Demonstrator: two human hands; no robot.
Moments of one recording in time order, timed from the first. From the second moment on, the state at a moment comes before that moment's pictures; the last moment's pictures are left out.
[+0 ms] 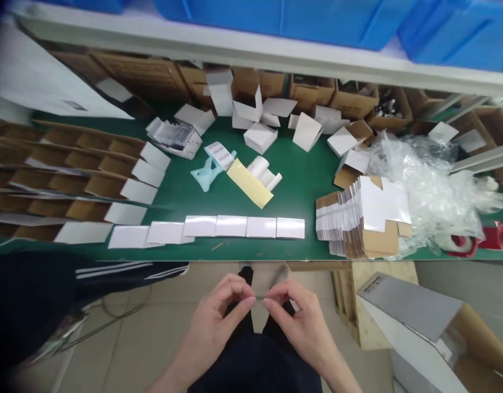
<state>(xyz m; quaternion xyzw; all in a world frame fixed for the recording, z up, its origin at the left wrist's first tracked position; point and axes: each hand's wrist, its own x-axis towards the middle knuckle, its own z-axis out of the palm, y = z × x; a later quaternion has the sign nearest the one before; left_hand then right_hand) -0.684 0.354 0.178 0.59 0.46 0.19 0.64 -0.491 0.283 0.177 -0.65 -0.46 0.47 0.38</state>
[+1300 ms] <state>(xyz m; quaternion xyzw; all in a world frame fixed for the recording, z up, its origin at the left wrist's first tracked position) -0.657 0.454 -0.126 0.84 0.33 0.44 0.02 -0.444 0.395 -0.081 -0.55 -0.76 0.01 0.36</state>
